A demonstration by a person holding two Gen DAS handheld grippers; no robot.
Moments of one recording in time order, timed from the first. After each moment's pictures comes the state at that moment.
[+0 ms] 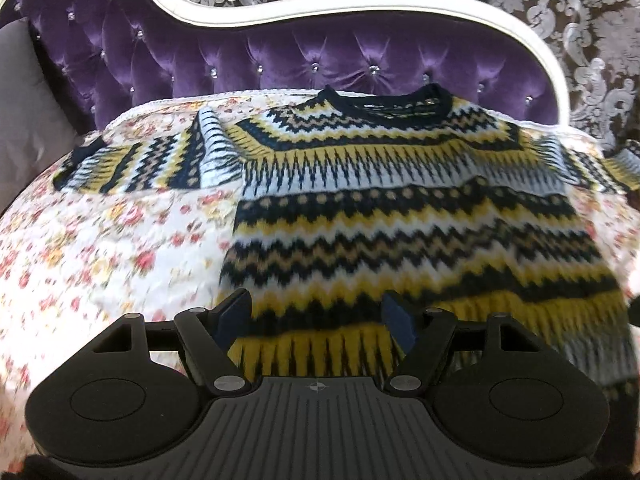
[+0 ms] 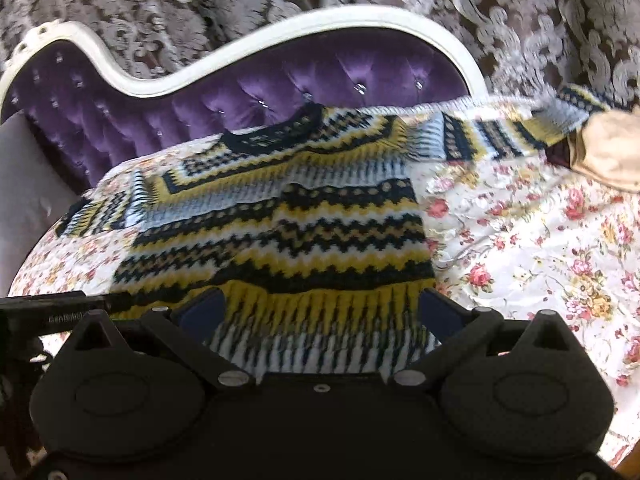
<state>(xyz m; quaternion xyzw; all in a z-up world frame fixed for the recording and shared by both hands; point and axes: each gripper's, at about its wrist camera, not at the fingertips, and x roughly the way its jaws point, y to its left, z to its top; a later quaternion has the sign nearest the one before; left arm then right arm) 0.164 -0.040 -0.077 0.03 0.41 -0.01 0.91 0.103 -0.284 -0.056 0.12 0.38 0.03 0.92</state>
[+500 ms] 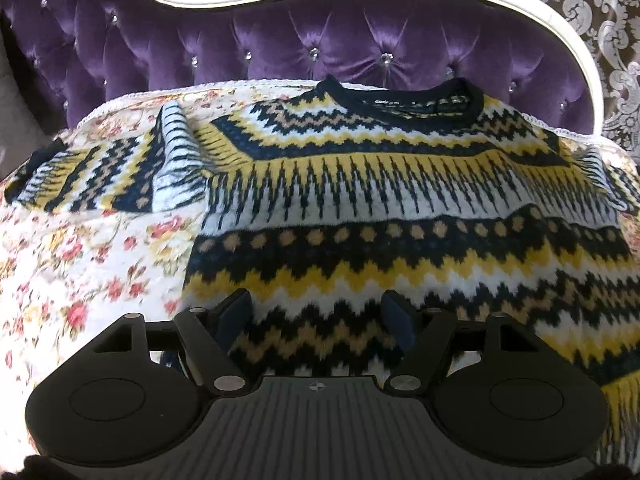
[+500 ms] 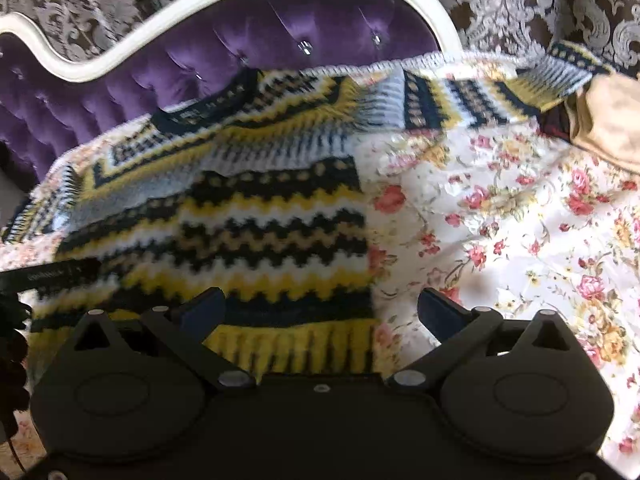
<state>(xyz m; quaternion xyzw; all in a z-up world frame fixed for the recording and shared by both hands) 0.241 -0.048 -0.116 0.01 0.42 0.00 0.91 0.167 -0.324 -0.108 0.12 0.43 0.00 0.89</state>
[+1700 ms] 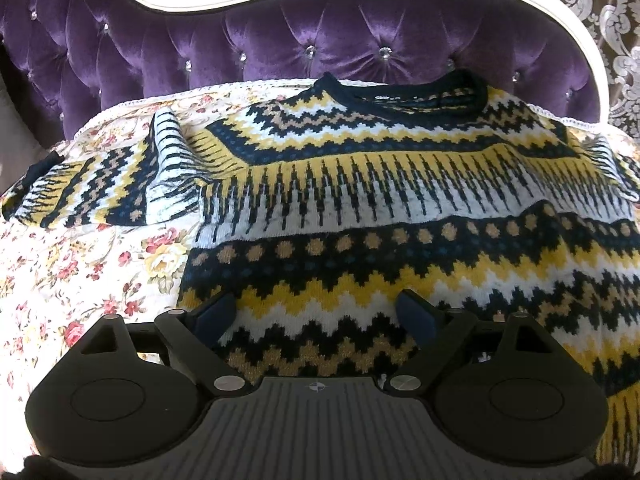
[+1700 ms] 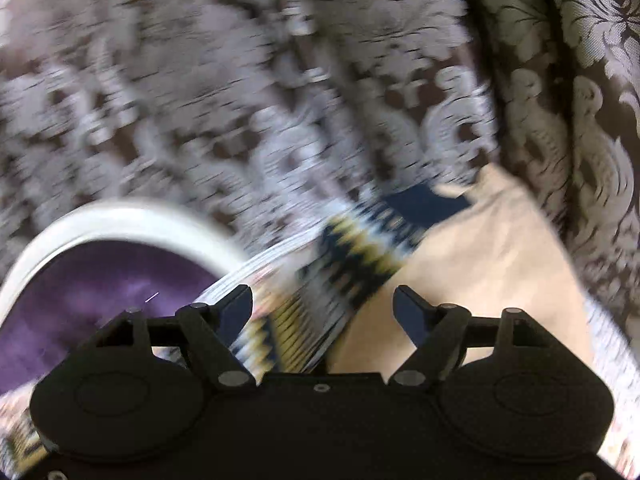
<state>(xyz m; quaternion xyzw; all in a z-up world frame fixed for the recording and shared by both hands) 0.254 -0.050 -0.126 0.04 0.42 -0.01 0.91 0.266 -0.608 -0.048 0.26 0.27 -0.20 0.91</state>
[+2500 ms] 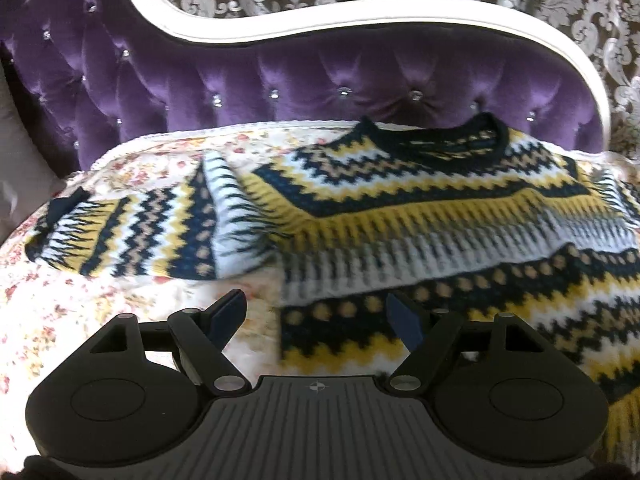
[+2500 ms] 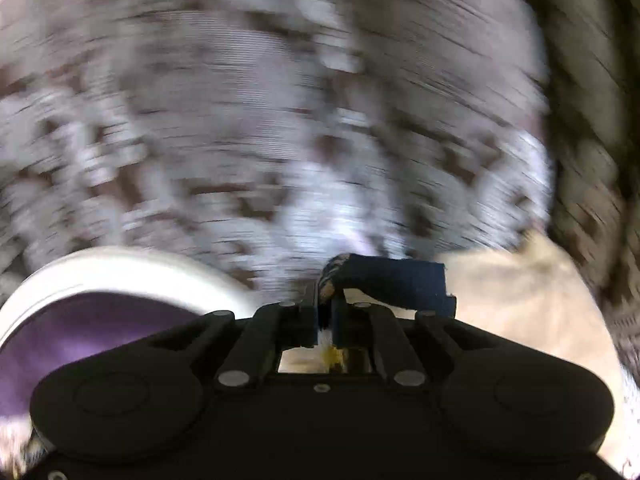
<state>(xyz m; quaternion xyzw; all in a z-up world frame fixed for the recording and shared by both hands) 0.267 0.010 -0.093 0.04 0.39 -0.01 0.92 0.311 -0.549 0.010 0.20 0.24 -0.14 0.94</state>
